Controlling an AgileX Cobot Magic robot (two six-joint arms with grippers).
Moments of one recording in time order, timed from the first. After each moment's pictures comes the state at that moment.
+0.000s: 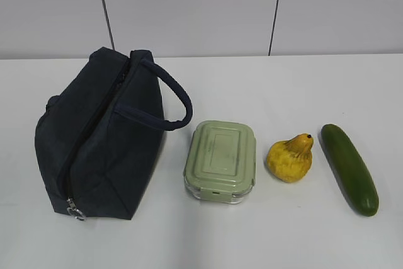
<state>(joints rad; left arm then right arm) -0.05 -0.02 -0.52 -0.07 1.11 0.09 0.13 -0.02 -0.50 -0.10 1.15 -0.03</state>
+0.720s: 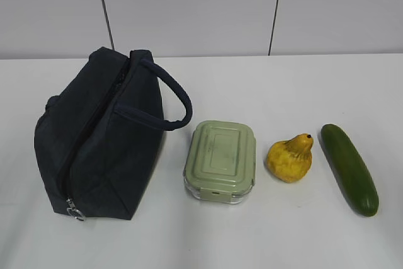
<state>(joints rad) -0.07 0.34 -0.54 -0.31 0.83 0.09 0.13 0.60 -0.62 -0.04 0.89 0.03</state>
